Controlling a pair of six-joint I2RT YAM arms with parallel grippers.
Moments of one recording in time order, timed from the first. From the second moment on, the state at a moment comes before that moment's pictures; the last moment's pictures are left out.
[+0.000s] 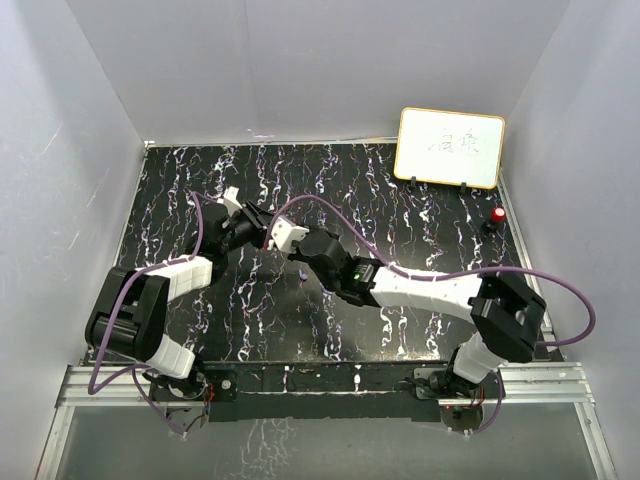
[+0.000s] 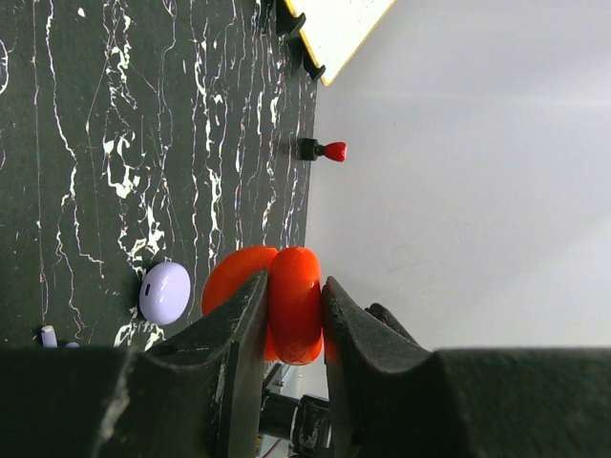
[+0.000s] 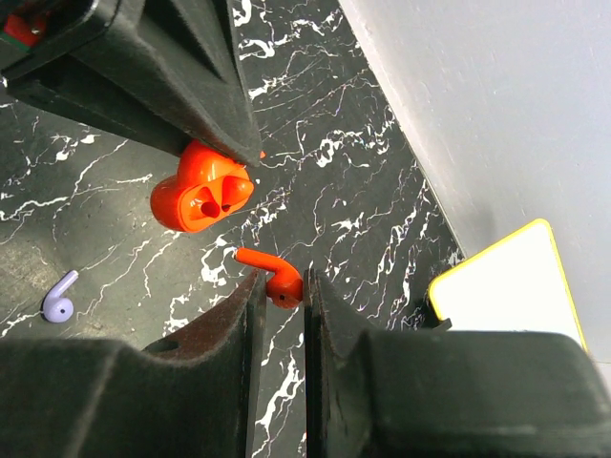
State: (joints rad) left arm -0.28 1.50 0.61 0.60 0.57 -1.28; right arm 1.05 1.56 1.01 0.18 0.57 -0.58
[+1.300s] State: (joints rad) left arm -0.29 1.50 0.63 0.58 0.56 -1.29; right arm 1.07 1.66 1.06 0.21 0.63 -0.63
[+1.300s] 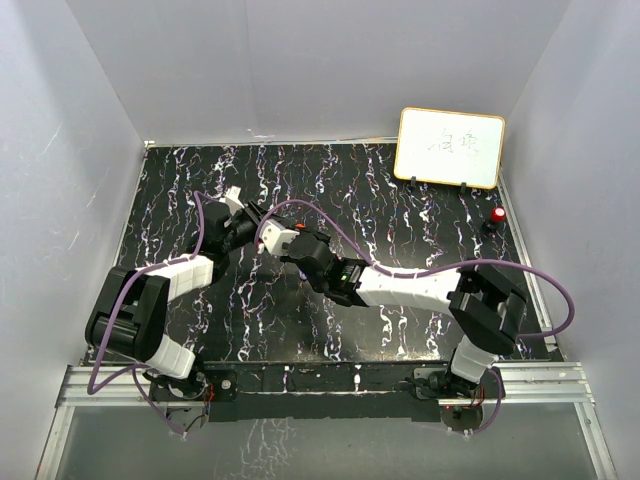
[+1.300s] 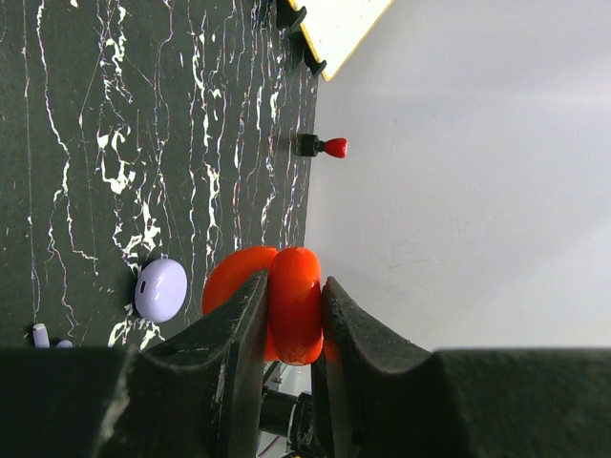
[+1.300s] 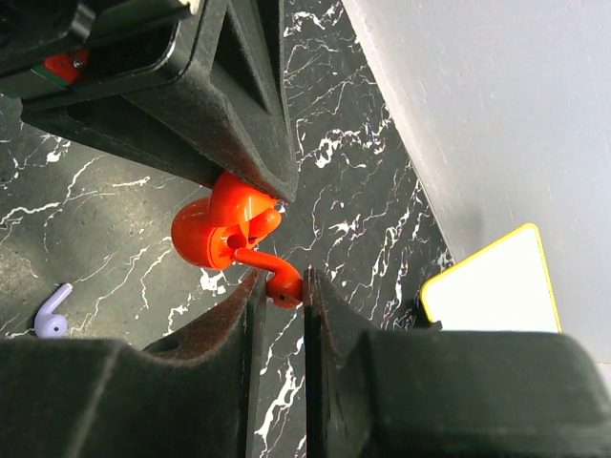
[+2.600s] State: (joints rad) left arm -0.30 1.50 0.64 0.56 0.56 -1.29; right arm 1.07 1.69 1.06 0.23 0.64 -0.67
